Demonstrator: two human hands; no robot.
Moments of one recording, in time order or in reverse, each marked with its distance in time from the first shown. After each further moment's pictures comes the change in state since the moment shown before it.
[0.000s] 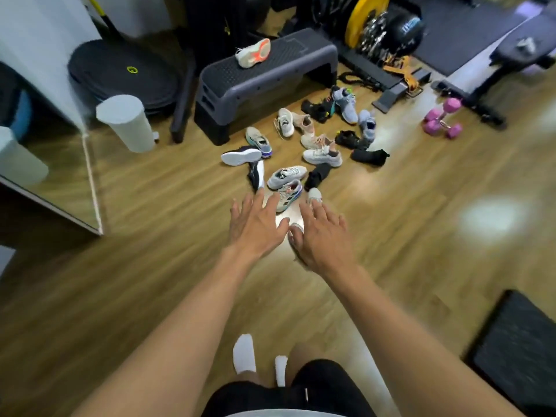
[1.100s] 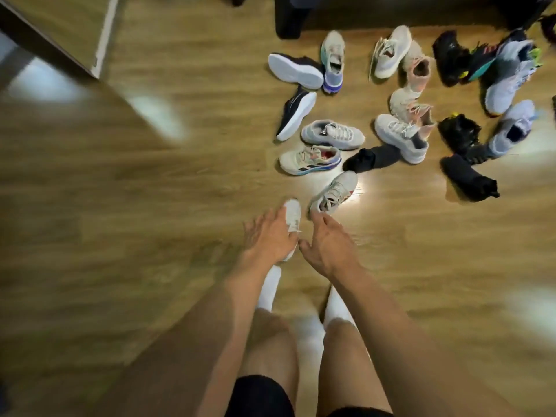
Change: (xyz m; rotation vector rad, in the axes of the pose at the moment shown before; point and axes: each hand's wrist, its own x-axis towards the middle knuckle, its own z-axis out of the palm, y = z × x) left_hand 0.293 0.124 0.270 -0.363 -0.371 -0.752; right_hand 0.329 0.249 0.175 -0.036 -0.579 -0.406
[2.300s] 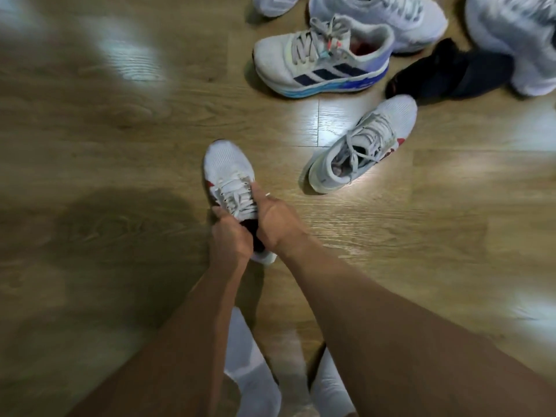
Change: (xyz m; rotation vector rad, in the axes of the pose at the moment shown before) left_hand 0.297 -0.065 0.346 -0.556 0.187 -0.520; right_hand 0.296 0.126 0.330 0.057 -0.282 -0.218
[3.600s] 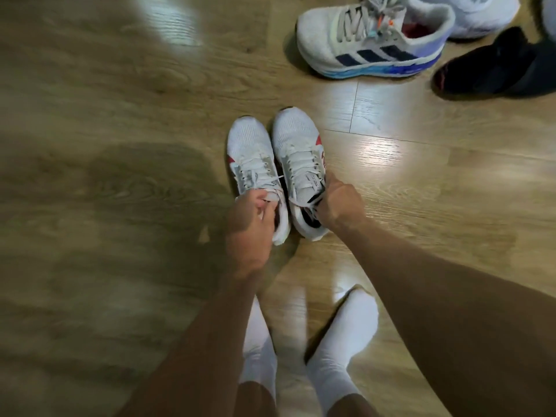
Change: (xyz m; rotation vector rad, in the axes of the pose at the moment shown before) left_hand -0.036 -0.014 -0.004 -0.328 0.249 0.252; right_hand 0.001 0.056 -0.018 -0.031 0.111 0.215
